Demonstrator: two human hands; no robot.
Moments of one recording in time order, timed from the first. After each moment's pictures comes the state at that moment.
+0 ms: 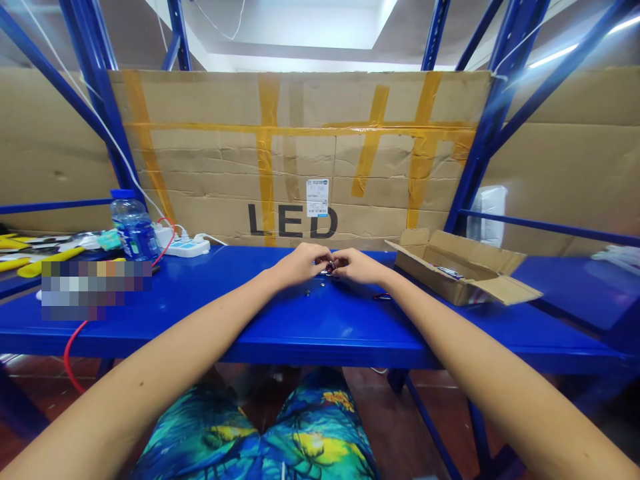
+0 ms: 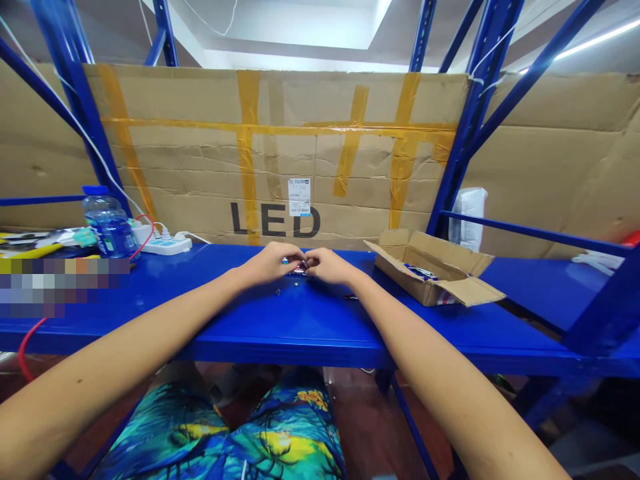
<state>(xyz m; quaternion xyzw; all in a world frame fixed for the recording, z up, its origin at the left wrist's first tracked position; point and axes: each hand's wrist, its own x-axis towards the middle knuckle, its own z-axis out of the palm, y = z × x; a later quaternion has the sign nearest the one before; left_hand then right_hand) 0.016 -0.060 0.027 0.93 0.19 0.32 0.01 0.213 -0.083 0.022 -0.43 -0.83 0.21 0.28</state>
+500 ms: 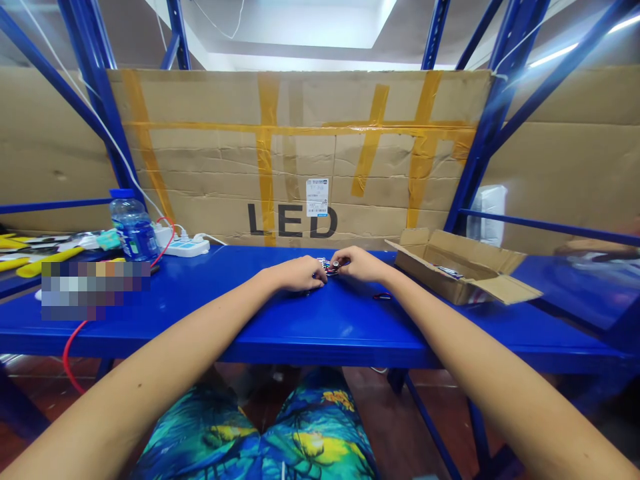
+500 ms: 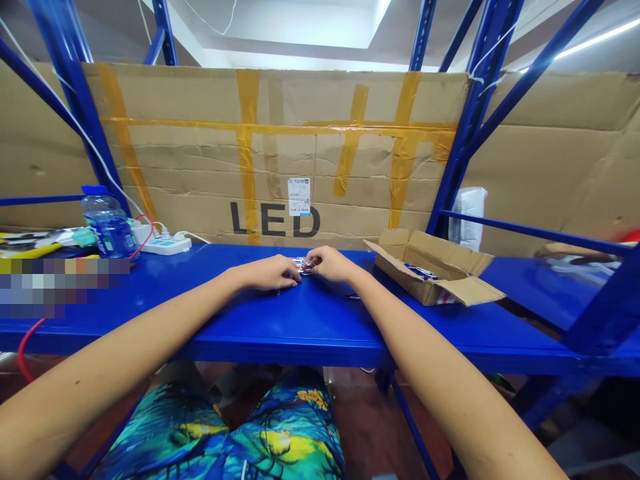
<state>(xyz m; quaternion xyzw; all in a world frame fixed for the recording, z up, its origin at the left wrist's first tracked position) 0.011 -0.063 0.026 0.96 0.25 0.10 0.06 0.222 -0.072 0.020 -0.44 -0.84 0.17 0.28</state>
